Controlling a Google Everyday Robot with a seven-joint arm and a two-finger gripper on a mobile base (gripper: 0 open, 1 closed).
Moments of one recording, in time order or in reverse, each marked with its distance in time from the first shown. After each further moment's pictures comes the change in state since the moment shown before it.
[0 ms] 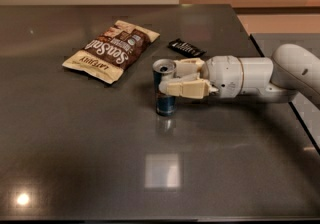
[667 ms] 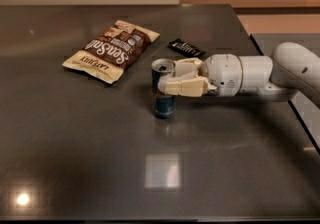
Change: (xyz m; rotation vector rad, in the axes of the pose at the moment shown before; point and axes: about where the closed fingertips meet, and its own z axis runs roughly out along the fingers) arm -0.004 -0.001 0.002 0.002 -0.002 0.019
